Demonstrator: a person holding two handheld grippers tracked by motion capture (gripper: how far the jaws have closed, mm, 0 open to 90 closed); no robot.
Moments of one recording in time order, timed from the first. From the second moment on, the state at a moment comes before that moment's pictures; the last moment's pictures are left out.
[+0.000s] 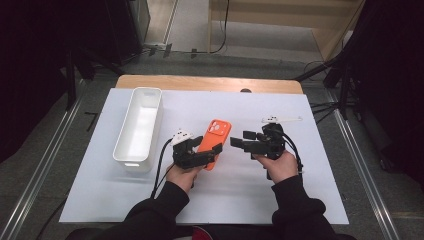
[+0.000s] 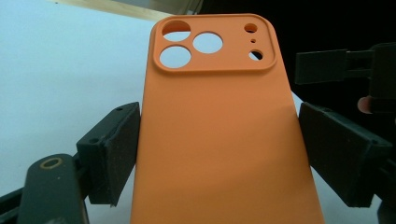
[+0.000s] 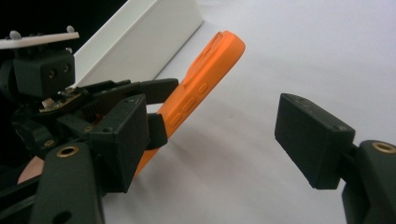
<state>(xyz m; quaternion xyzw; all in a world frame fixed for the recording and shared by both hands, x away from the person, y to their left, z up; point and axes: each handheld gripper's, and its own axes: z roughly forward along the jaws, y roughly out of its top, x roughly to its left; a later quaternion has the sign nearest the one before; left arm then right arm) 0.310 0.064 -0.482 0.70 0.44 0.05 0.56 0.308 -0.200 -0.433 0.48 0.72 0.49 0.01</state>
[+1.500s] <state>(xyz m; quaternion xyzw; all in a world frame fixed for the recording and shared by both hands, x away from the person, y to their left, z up) 0.308 0.053 -0.485 0.70 0.42 0.08 0.57 0.356 -0.188 -0.435 0.53 0.69 0.49 -0.05</state>
